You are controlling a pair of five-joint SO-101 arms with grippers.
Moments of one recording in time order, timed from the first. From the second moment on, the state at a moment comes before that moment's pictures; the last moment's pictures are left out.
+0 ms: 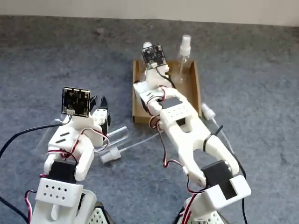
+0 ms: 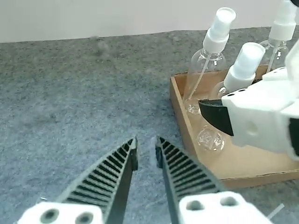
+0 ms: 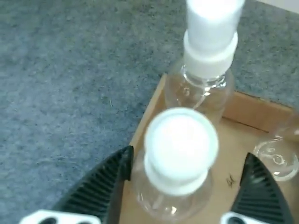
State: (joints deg) left arm 3.8 -73.3 71.0 34.4 6.9; right arm -26.9 0.6 26.9 14.7 -0.2
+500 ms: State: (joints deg) left arm 3.8 -73.3 71.0 34.4 6.9; right arm -26.9 -27.6 27.0 38.5 0.1
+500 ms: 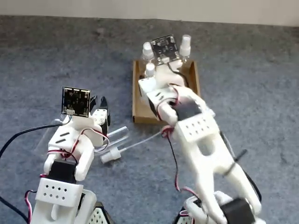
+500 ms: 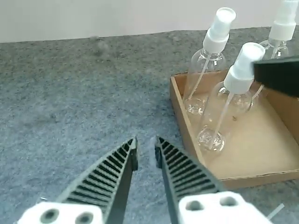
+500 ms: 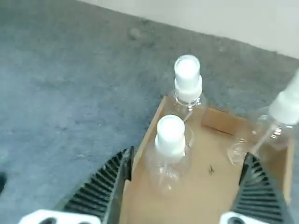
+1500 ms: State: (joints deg) left arm -0.7 -20.4 19.2 91.5 -25.4; right arm 8.9 -48.6 51.5 80.8 36.0
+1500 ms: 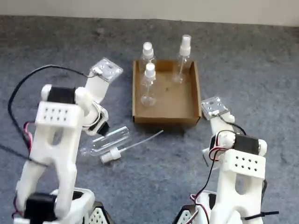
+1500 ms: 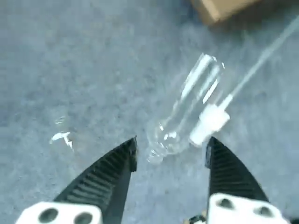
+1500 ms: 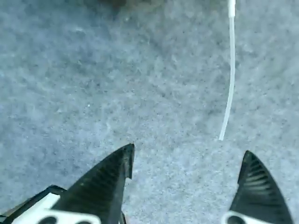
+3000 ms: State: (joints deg) left arm -60.0 -1.8 18.5 60.8 -49.2; right arm -55.8 16.9 -8.2 72.9 34.4
